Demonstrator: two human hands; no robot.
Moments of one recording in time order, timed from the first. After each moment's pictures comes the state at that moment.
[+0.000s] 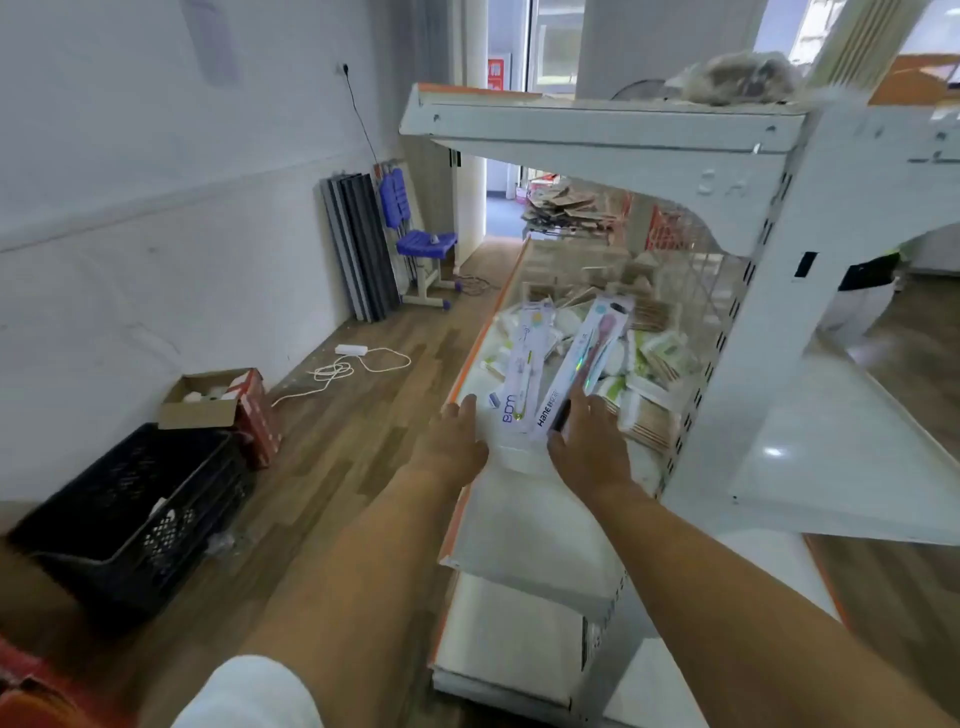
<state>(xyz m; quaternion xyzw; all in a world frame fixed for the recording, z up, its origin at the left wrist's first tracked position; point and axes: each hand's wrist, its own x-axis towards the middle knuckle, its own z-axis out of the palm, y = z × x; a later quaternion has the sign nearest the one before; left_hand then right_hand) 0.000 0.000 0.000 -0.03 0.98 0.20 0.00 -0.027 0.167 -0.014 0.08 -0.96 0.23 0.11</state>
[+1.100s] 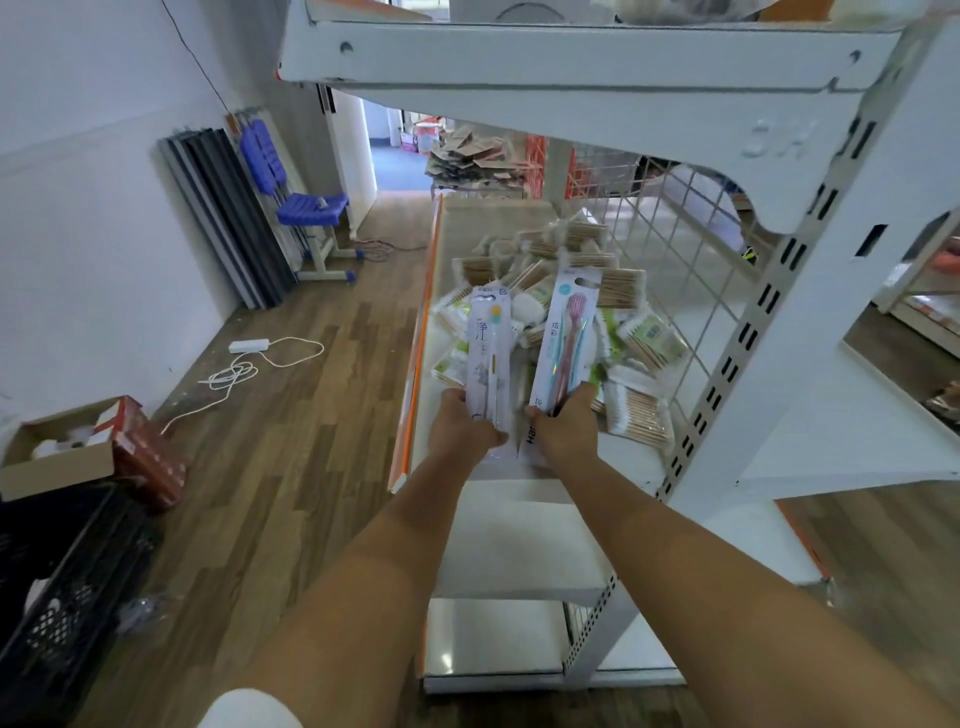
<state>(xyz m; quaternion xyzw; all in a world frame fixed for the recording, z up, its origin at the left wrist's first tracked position) -0.103 0.016 -0.023 -0.11 0.82 0.56 0.04 -0.092 0.135 -0.026 -0.17 -0.82 0.54 0.10</state>
